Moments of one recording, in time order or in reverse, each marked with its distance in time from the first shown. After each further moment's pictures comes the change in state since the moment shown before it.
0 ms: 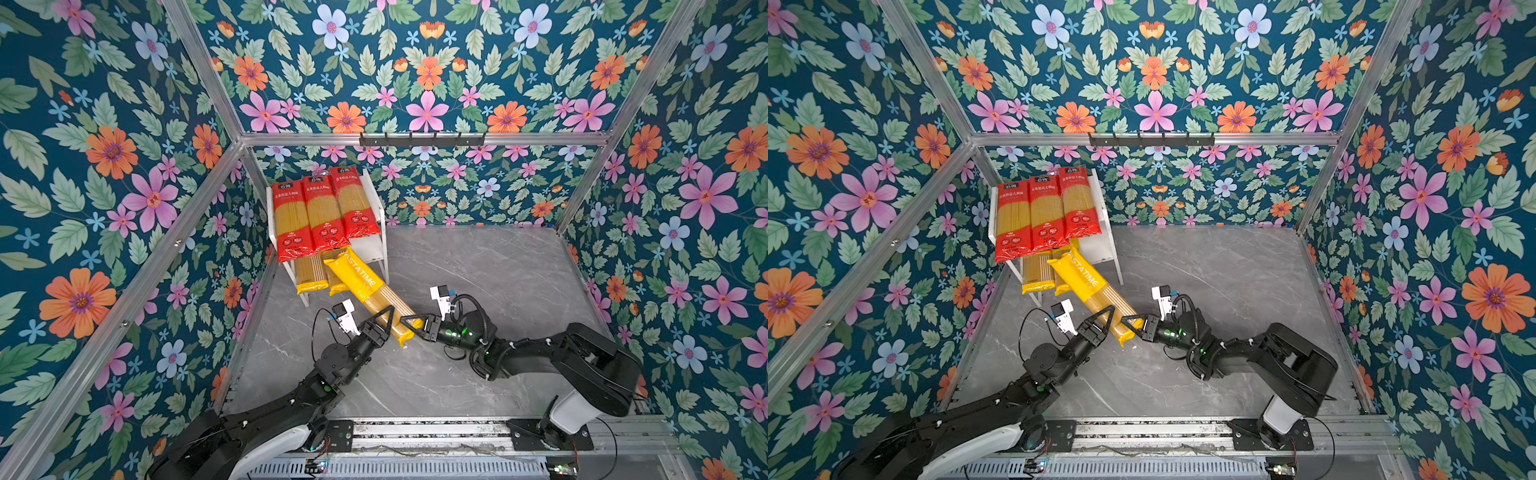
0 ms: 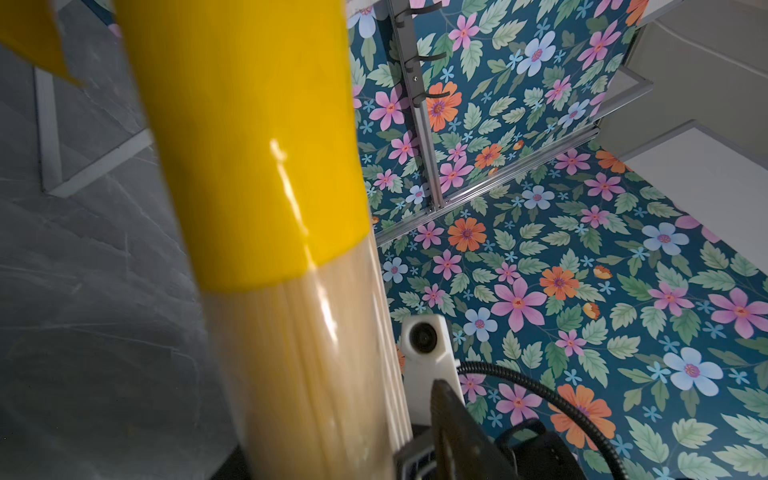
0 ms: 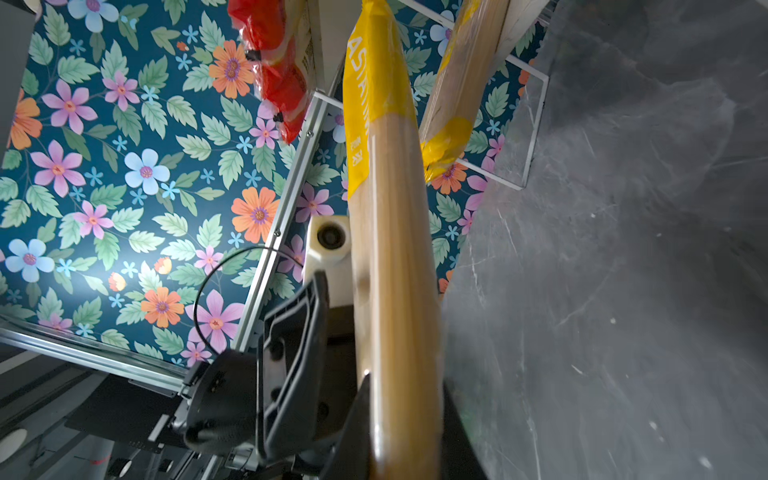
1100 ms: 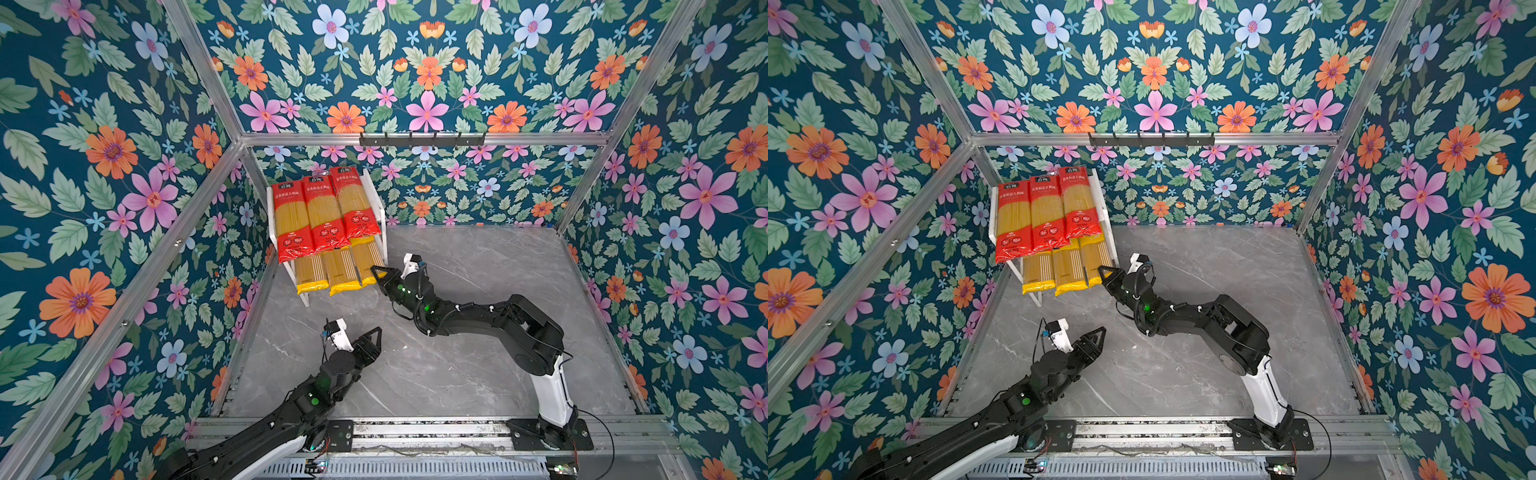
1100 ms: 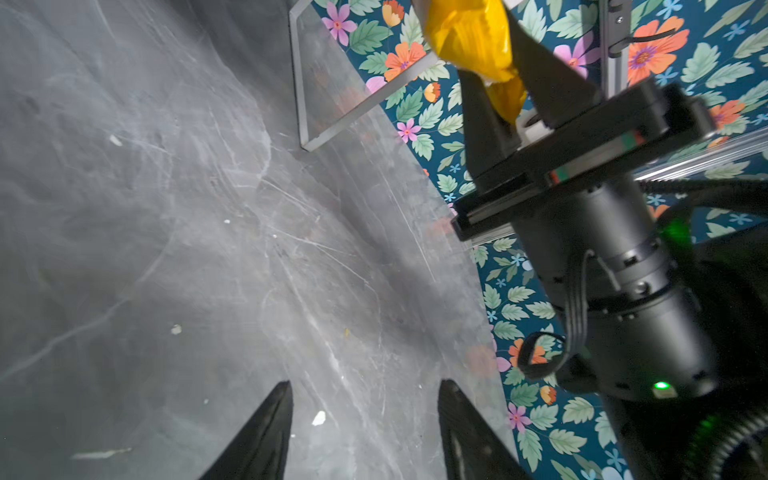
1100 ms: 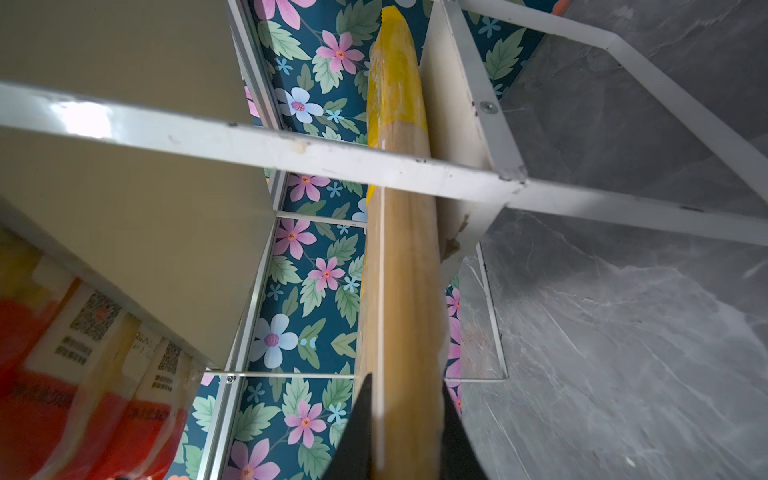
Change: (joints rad) left arm -0.022 -0.270 -0.045 -0.639 -0.164 -0.031; right arm 0.034 0.404 0.716 -0.432 0.499 0.180
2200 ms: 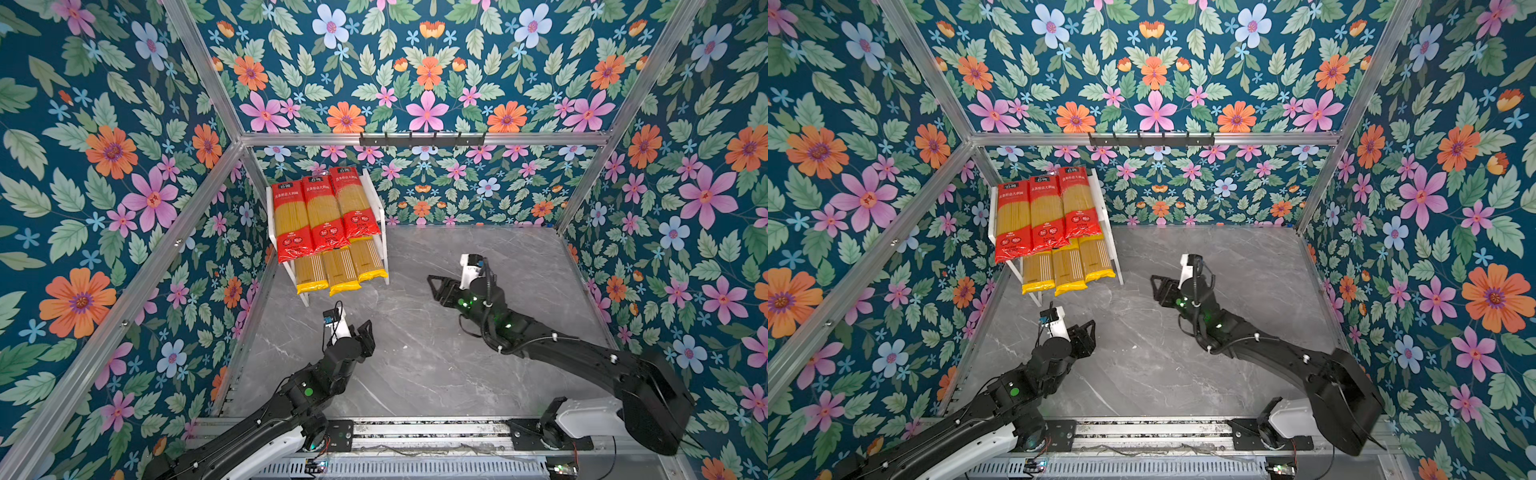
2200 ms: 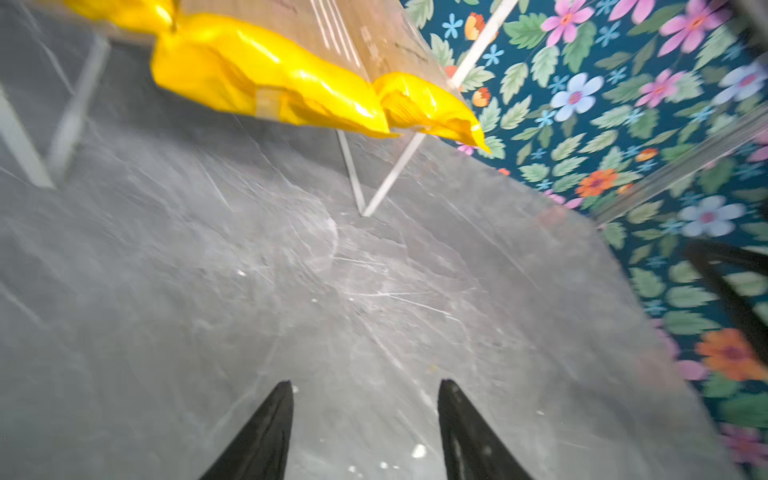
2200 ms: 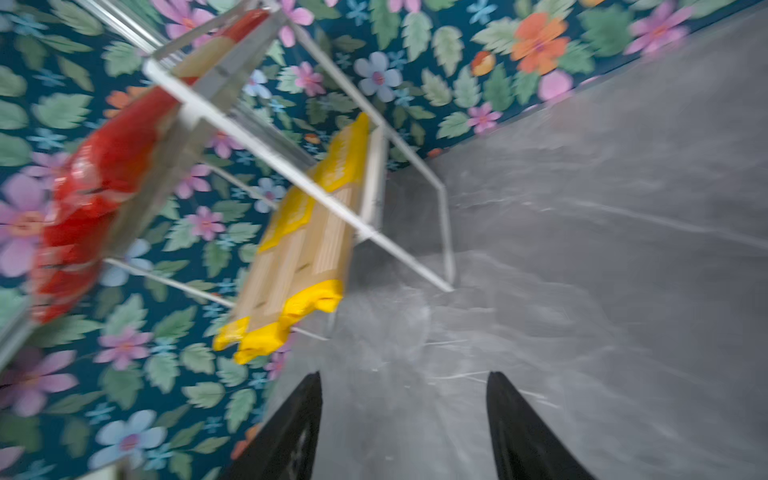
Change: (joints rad) left arm -0.047 0.023 0.290 -0.461 -0.309 0.410; right arm -0.221 -0.840 -0.531 -0.570 0.024 -0.666
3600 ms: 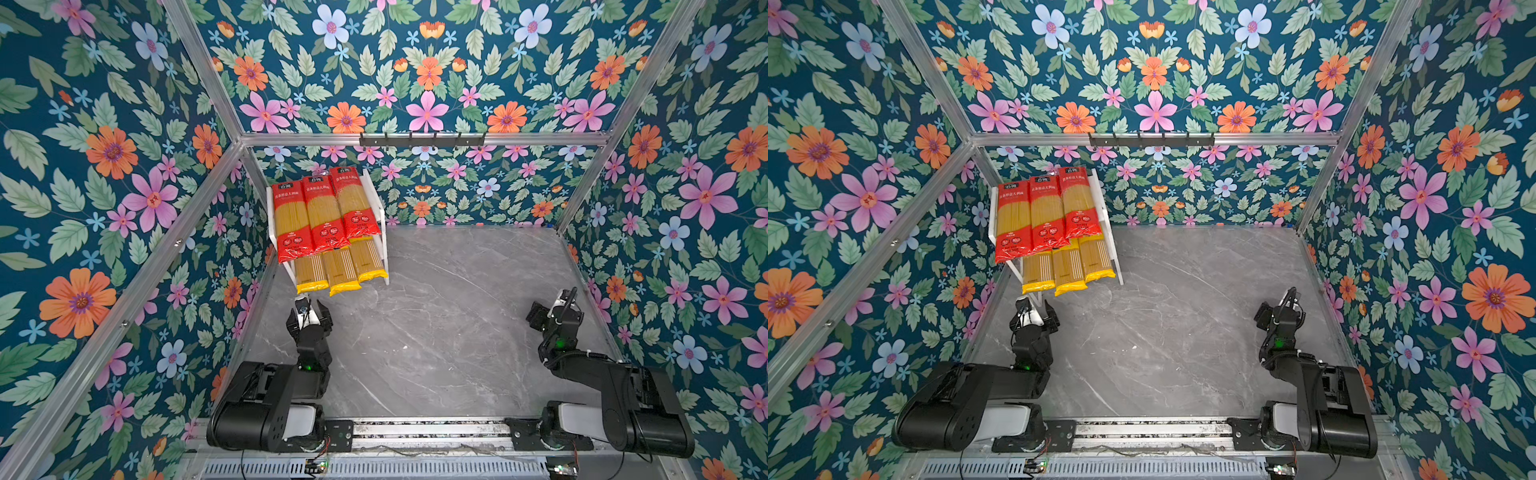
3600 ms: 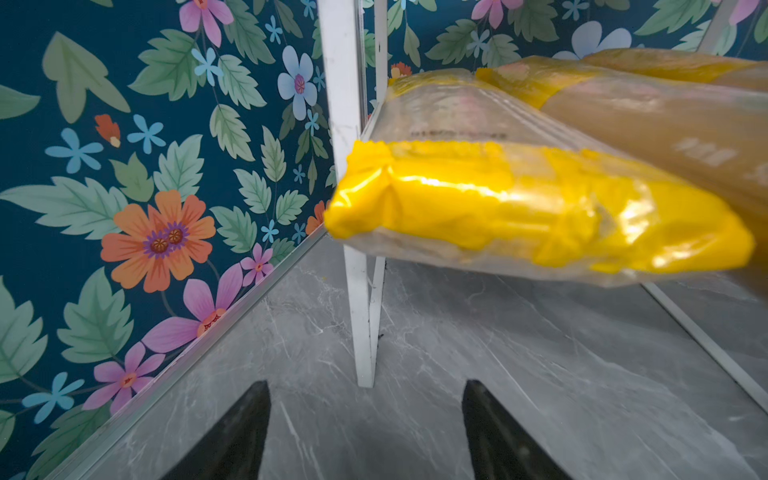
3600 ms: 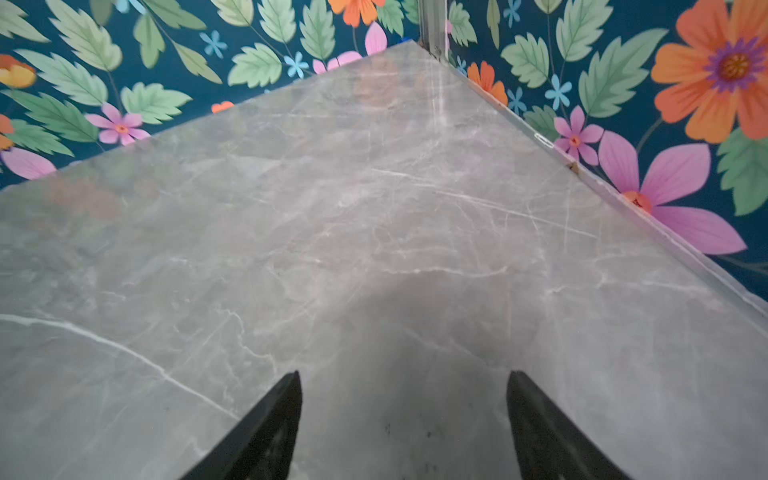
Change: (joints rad) left arm 0.743 0.768 -0.281 1.453 0.132 0.693; right arm -0.777 0.048 -0.562 0.519 0.022 -0.454
